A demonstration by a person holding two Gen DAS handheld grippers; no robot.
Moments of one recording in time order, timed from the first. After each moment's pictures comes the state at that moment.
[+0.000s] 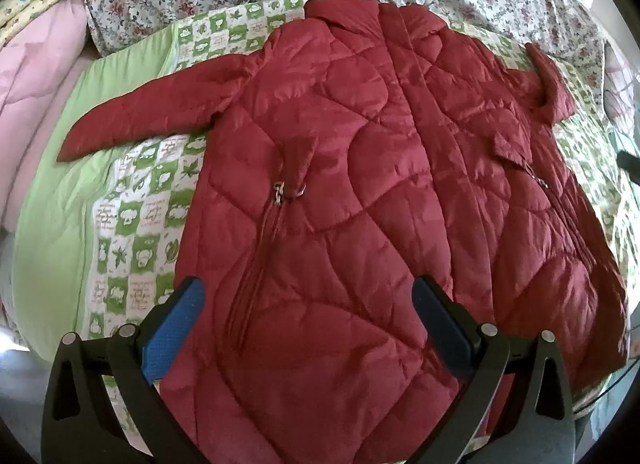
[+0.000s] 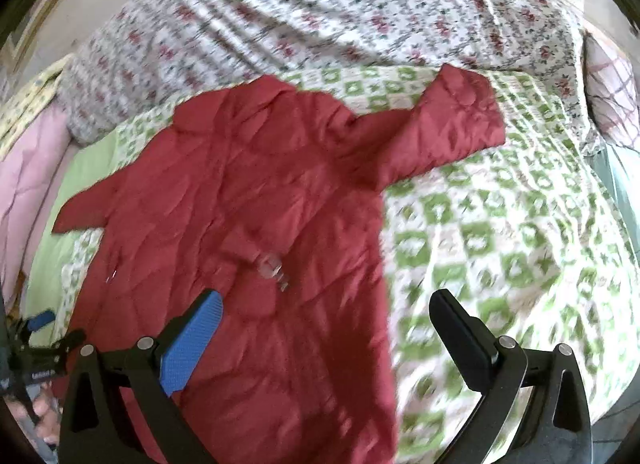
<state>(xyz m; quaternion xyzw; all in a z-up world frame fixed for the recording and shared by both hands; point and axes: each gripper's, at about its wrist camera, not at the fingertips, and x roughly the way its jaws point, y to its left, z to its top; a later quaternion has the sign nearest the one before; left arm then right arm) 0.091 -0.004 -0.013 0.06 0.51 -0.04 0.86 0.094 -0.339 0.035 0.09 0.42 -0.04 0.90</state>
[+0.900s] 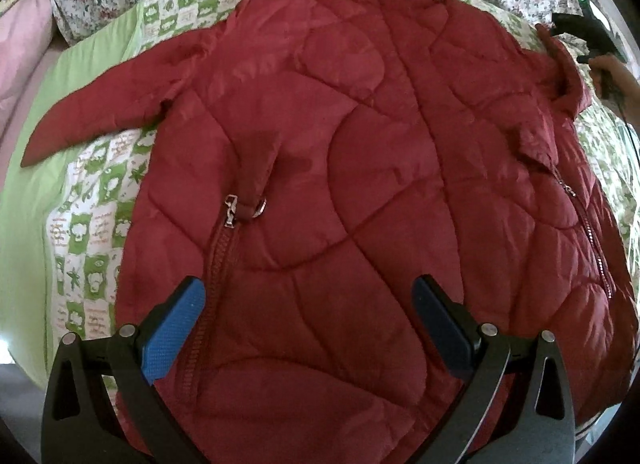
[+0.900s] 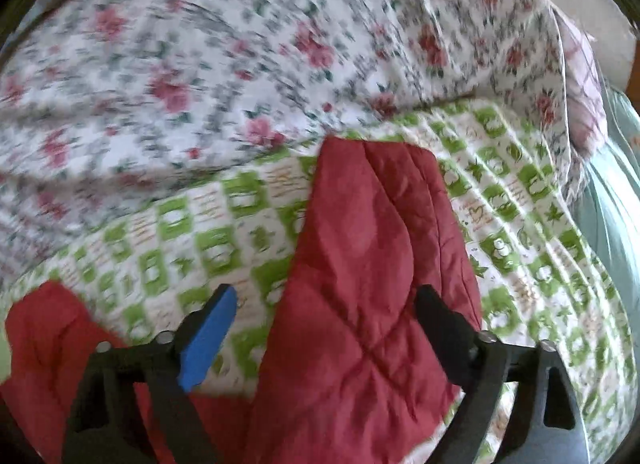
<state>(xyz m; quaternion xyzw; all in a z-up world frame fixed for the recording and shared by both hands) 0.139 -0.026 -0.055 0.06 0.54 -0.05 0.84 0.372 -0.561 -0.006 0.15 0.42 -0.24 0.86</state>
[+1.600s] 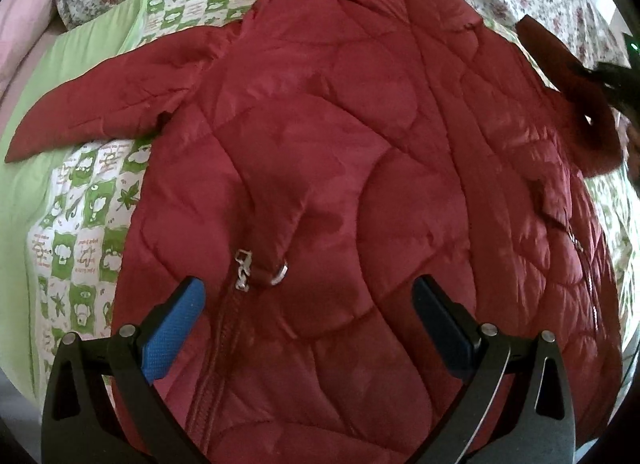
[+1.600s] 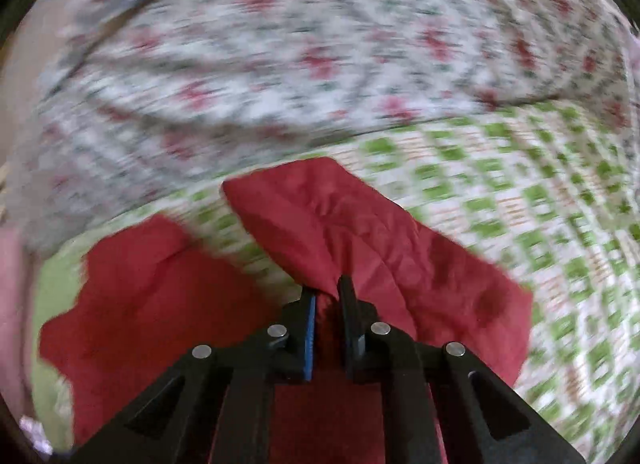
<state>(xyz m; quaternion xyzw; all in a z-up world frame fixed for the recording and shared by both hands) 0.180 0.000 -0.064 0.01 0.54 -0.06 0.84 0.284 -0.439 0.008 0.15 0.38 0.00 0.91</state>
